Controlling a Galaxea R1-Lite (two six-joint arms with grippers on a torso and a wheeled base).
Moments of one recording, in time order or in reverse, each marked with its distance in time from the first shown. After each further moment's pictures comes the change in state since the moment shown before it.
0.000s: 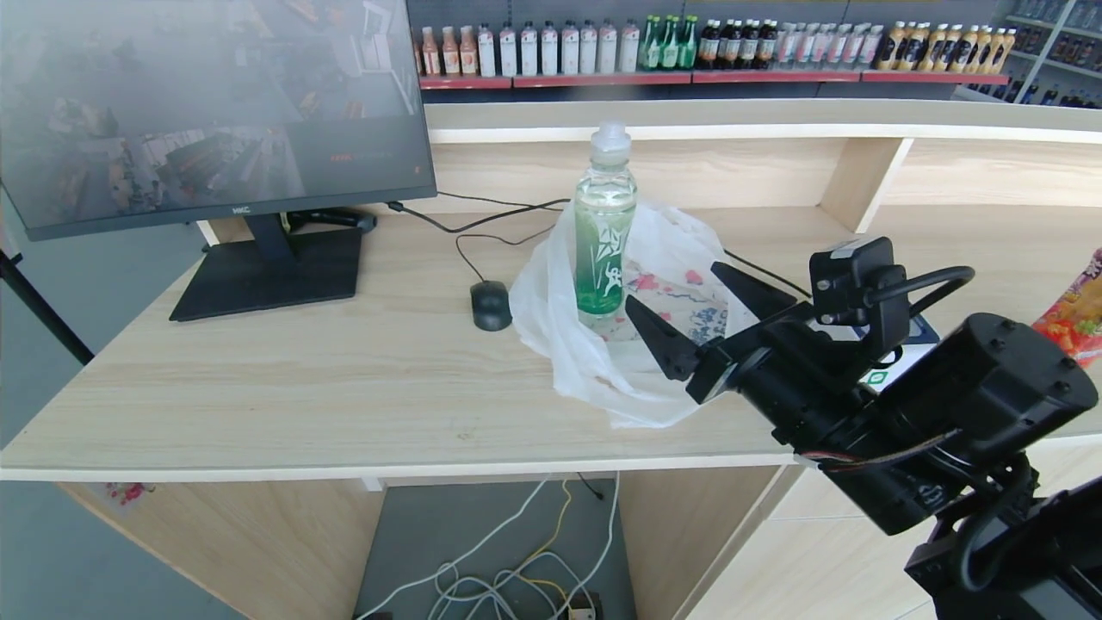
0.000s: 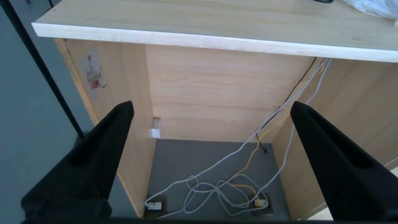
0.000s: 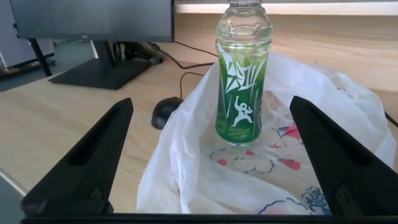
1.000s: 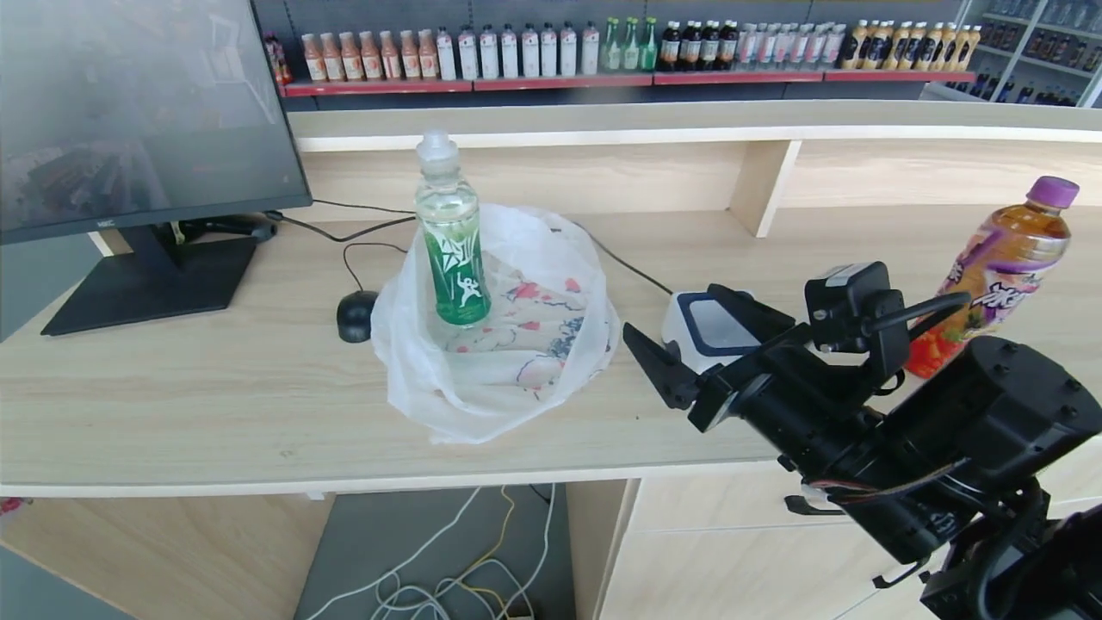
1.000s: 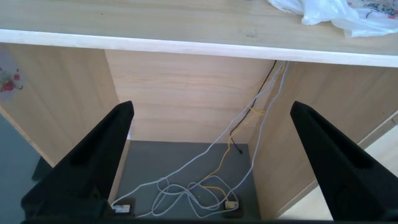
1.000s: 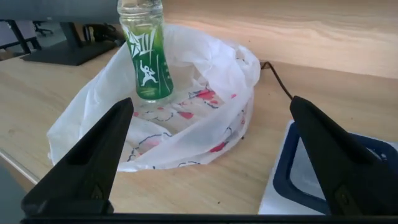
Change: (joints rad) left arm 0.000 0.000 0.000 0.000 0.000 -0.001; right arm 0.021 -0.015 0.063 0.000 0.000 -0.010
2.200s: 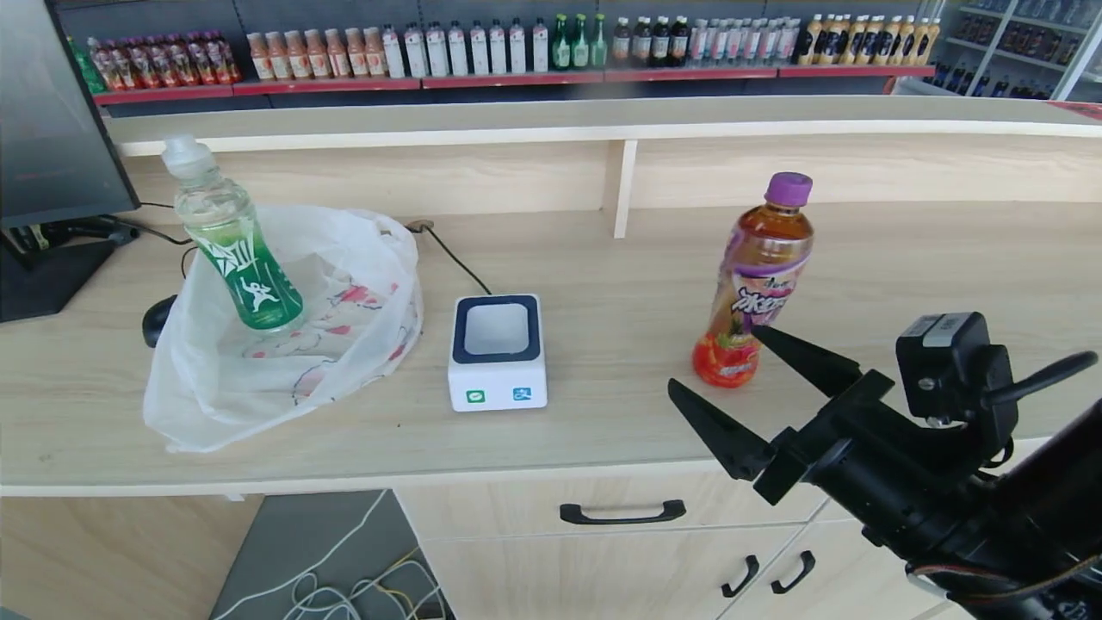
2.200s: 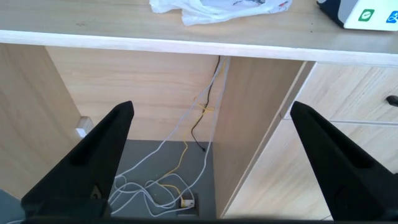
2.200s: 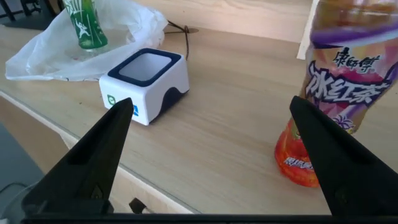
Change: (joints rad) left arm 0.001 0.000 -0.001 0.000 0.000 0.000; right arm 0.023 -0.154 0.221 0.000 0.000 -0.013
